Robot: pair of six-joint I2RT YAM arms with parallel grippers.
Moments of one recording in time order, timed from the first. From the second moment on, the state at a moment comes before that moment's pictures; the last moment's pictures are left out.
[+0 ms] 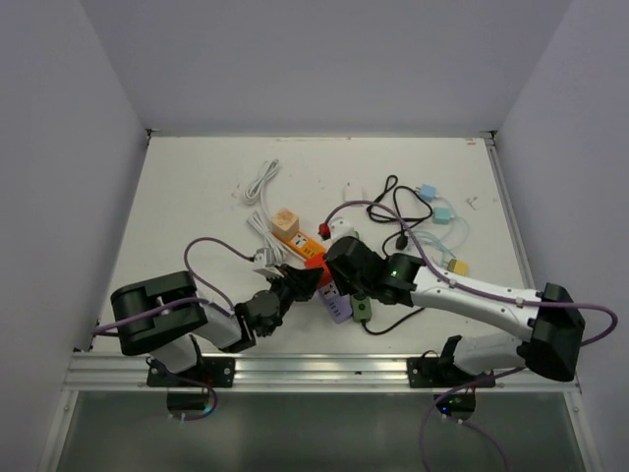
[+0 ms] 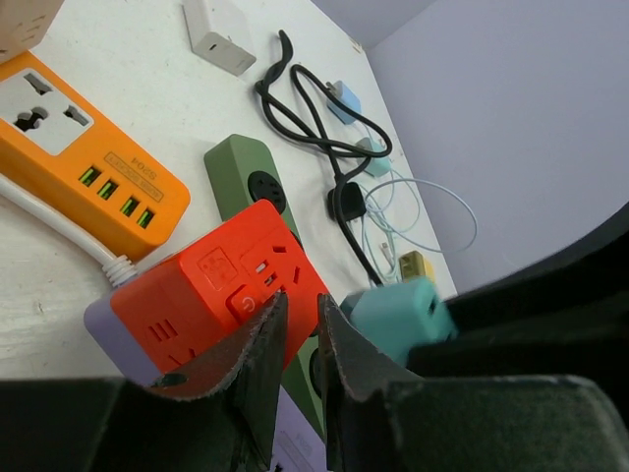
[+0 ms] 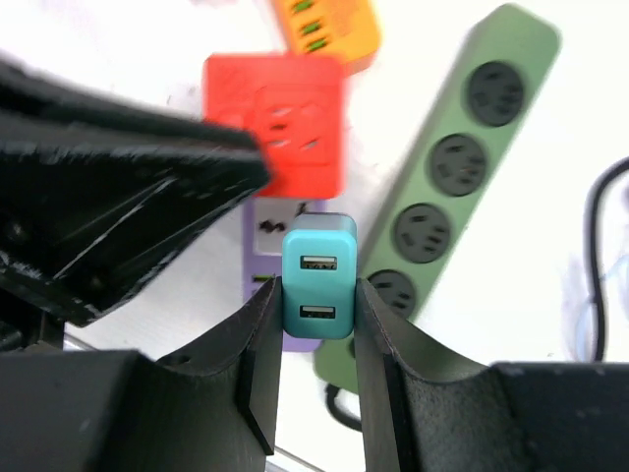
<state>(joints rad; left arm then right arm) -1.13 1.61 0.21 1.27 -0.63 -0.93 1.08 1.32 0.96 -0.55 0.37 0.40</state>
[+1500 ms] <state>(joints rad) -1.10 0.64 0.29 0.02 -0.63 -0.49 0.41 2.18 1.70 -0.41 -0.33 0.46</state>
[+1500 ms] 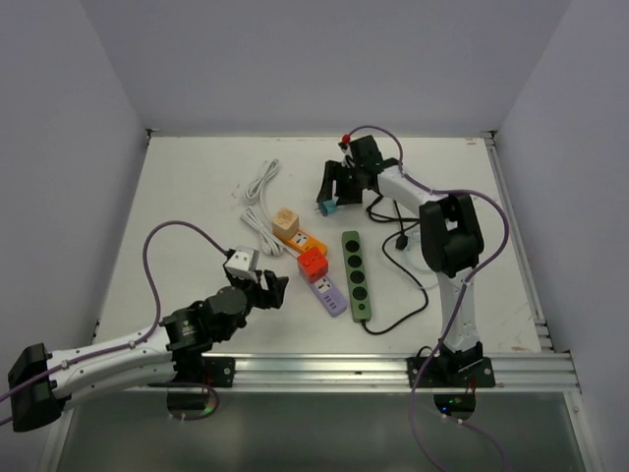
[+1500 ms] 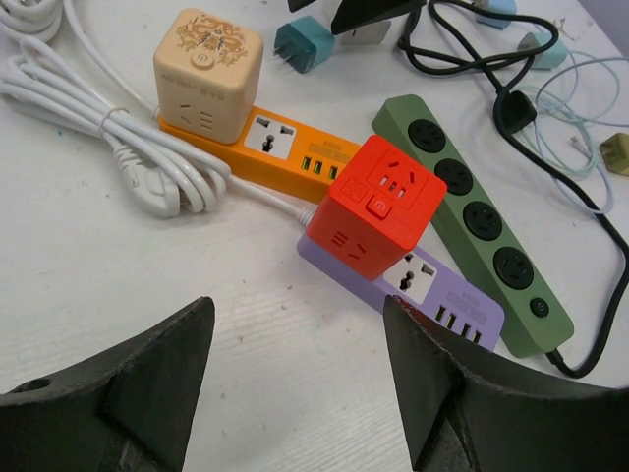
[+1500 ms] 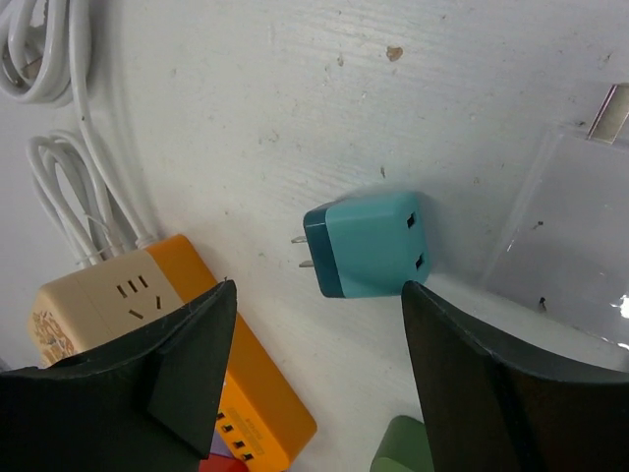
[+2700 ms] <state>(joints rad) -1.10 0.41 0.04 0.34 -0.49 -0.36 0.89 1.66 1.29 -0.54 0.02 0.23</state>
